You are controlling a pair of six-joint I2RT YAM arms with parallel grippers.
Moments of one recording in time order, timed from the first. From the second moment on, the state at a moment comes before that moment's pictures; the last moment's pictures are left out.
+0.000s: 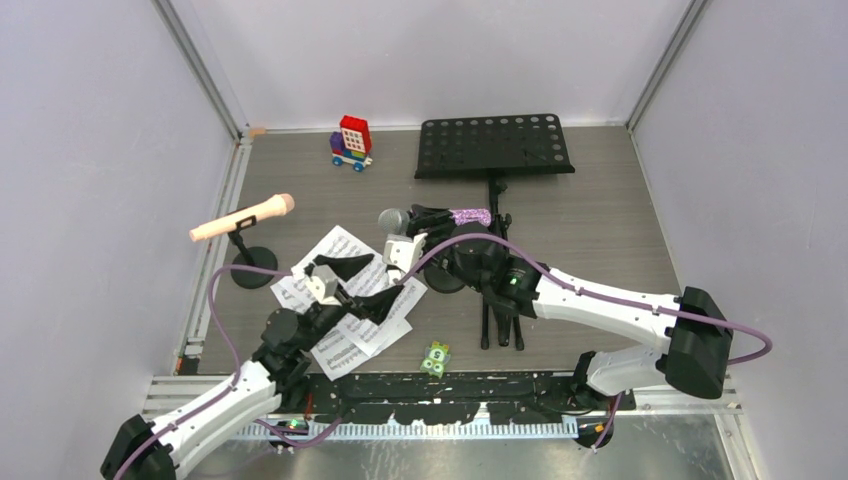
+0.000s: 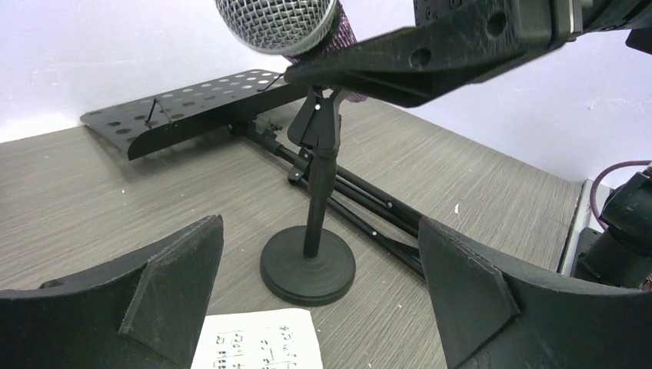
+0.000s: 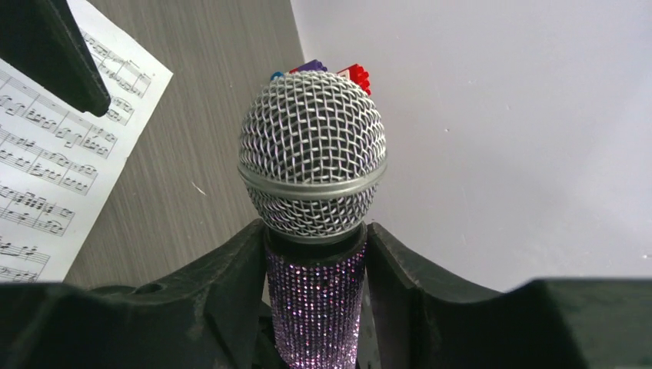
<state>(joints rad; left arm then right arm) -0.72 0.49 0.03 0.75 0.10 -0.17 1.06 1.32 0.96 0.21 0.21 -0.97</state>
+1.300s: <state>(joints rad) -0.73 1.19 0.23 1.35 0.37 -0.14 1.06 1.07 0.93 -0.03 0.17 -0.88</state>
